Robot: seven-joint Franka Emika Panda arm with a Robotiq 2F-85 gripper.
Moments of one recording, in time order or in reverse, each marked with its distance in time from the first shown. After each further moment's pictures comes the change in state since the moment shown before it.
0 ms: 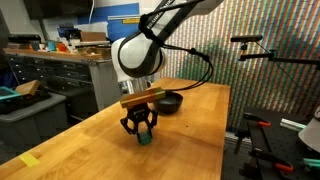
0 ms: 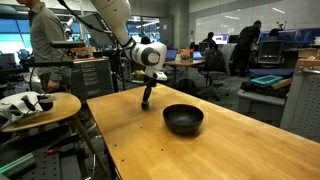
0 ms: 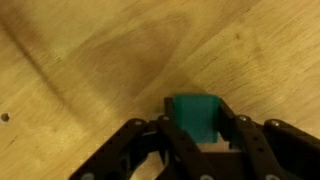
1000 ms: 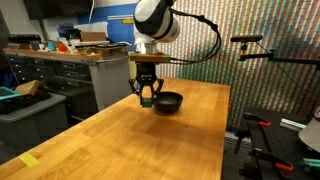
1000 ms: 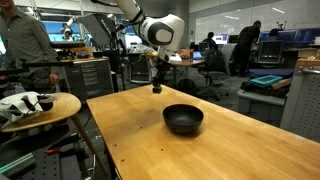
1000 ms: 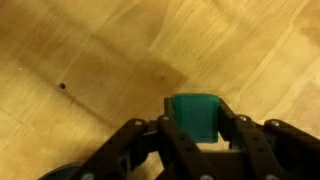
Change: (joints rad) arm -0.154 -0.244 -0.028 -0.139 0.168 -0.003 -0.025
